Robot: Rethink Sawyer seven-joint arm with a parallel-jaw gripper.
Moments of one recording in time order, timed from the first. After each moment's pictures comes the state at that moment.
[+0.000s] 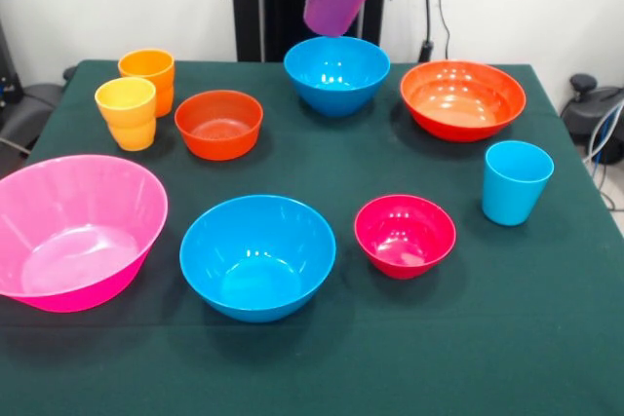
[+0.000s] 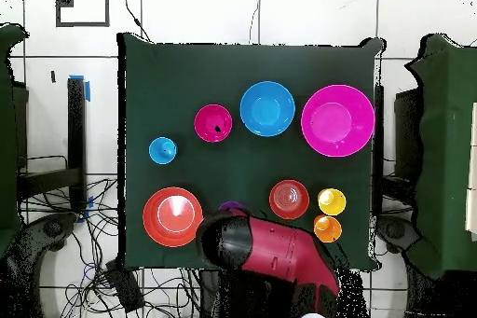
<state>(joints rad) -0.12 -0.91 -0.25 2.05 -0.10 0.53 1.80</state>
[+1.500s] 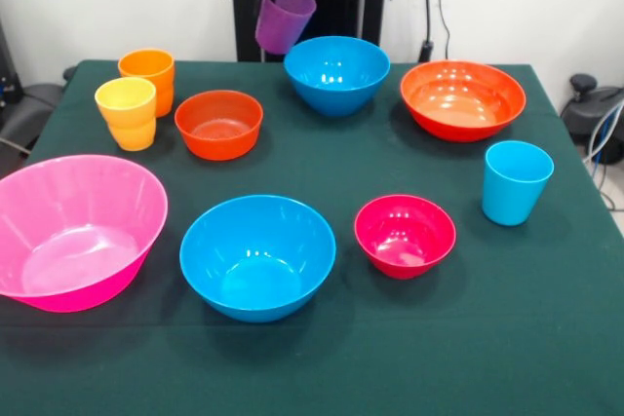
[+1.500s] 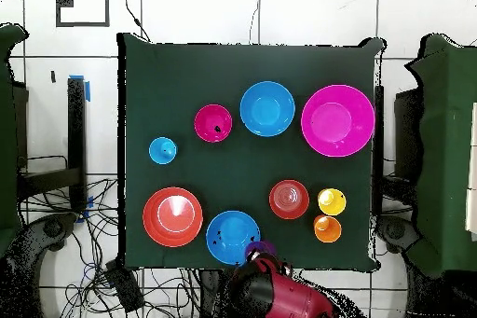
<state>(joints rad) -0.26 -0.67 -0.33 2.28 -0.17 -0.02 1.85</state>
